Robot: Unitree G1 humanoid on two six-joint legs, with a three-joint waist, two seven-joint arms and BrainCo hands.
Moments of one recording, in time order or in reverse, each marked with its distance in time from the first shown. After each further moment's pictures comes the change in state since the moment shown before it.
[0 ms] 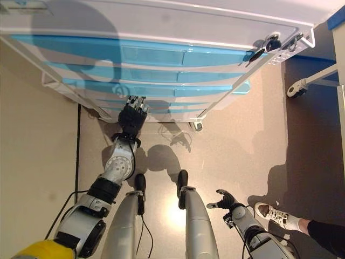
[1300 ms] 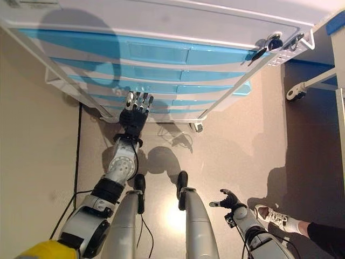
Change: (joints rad) left arm -0.030 -0.039 0.035 0.019 0.046 -0.009 -0.037; right arm -0.002 0.001 -0.039 0.005 0.040 0.012 -0.036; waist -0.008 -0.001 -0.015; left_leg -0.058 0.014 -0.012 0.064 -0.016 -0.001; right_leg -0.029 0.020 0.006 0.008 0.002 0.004
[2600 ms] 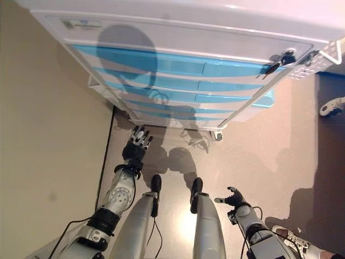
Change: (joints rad) left arm 0.234 -0.024 -0.015 0.007 0.198 0.057 0.082; right arm -0.016 0.009 -0.071 0.061 -0.001 0.006 -0.082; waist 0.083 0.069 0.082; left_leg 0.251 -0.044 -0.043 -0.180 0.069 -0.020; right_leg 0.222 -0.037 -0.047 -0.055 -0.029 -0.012
